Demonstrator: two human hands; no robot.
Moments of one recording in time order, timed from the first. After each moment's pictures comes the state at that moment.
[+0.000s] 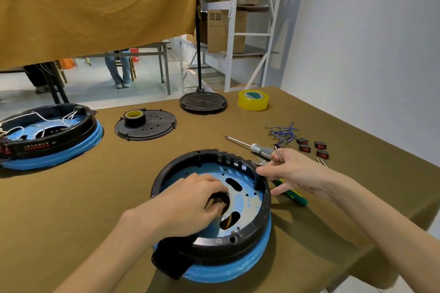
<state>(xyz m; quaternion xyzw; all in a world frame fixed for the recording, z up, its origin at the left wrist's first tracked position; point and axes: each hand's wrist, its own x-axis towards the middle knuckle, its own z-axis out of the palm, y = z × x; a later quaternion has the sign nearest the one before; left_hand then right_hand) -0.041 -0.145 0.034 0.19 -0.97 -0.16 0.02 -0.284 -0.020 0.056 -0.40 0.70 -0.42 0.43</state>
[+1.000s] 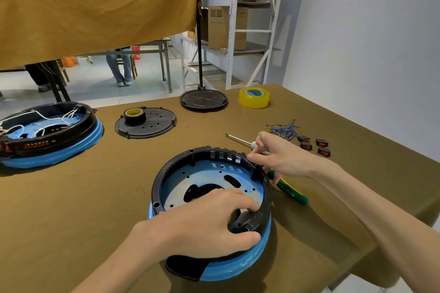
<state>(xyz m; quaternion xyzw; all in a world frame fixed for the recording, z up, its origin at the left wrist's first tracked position) -0.049 -0.102 0.050 0.10 -0.95 -0.29 -0.01 -0.287 -0.047 0.069 -0.57 0.73 -0.28 0.27</state>
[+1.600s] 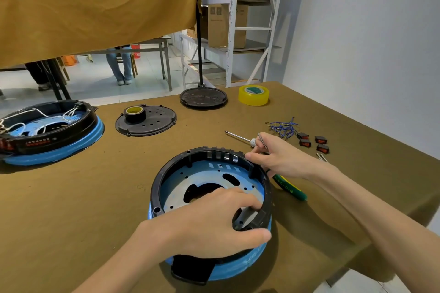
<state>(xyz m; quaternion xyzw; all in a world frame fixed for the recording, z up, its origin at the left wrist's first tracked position) -0.051 -0.094 0.047 0.12 -0.95 -0.29 -0.01 -0.283 -0.045 0.059 -0.56 0.73 -0.31 0.25</state>
